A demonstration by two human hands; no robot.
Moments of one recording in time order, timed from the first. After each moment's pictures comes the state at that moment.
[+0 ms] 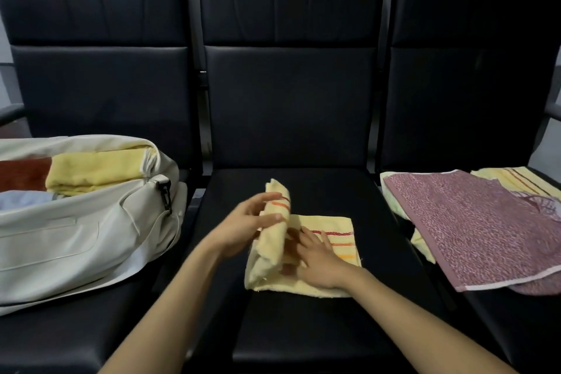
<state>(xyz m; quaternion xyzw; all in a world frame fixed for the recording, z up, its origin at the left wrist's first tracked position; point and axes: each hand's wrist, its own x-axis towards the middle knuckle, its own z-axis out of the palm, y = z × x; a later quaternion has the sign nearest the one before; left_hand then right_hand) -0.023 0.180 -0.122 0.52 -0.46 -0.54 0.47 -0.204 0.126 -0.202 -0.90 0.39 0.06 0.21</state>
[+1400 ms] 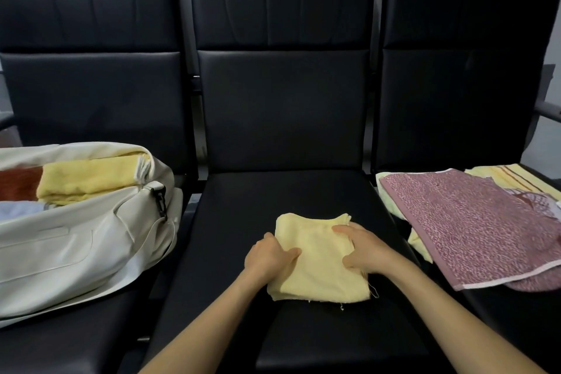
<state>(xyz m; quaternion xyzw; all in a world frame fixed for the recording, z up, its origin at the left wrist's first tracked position) -0.075 0.165 -0.178 0.81 -0.50 -0.27 0.14 -0.273 0.107 -0.164 -0.76 0.56 -0.02 0.32</state>
